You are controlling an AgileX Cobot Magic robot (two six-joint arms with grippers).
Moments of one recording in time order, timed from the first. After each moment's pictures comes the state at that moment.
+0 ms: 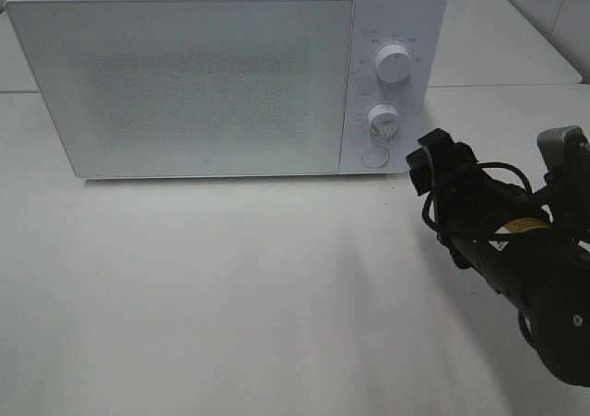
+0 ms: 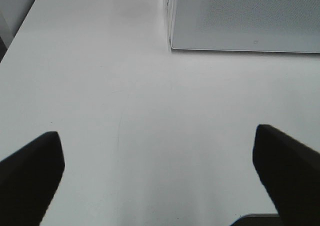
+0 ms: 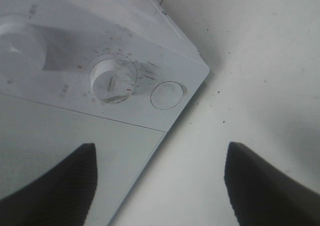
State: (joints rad) left arm 0.00 0.00 -0.52 -0.06 1.08 -0.02; right arm 0.74 1.72 -0.34 0.71 -1.08 0.93
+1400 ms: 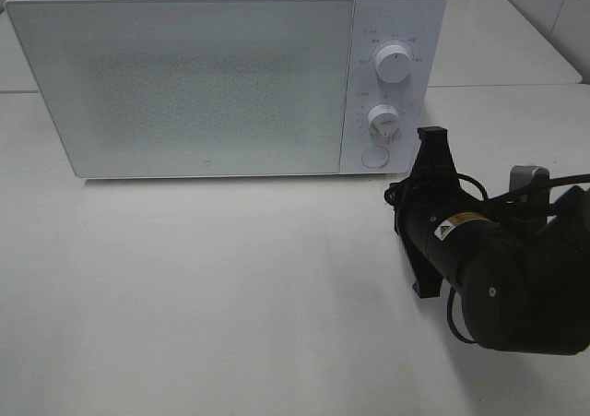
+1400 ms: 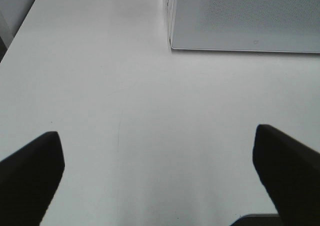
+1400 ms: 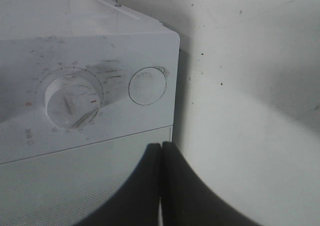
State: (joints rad) left arm 0.00 0.00 -0.52 -0.06 1.08 -0.02; right arm 0.73 1.90 -0.50 0.73 -1.03 1.36
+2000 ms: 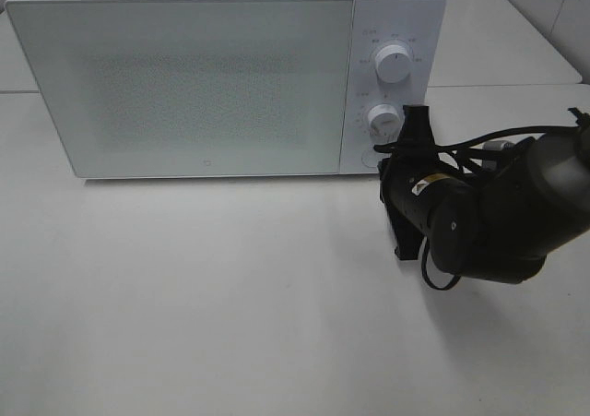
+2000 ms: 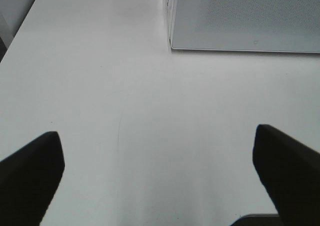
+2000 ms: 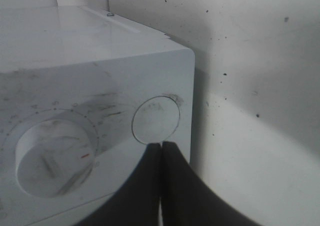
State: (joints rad) left arm 0.00 0.00 -0.52 -0.06 1.08 -0.02; right arm 0.59 2.01 -0.69 0.64 -0.91 1.36
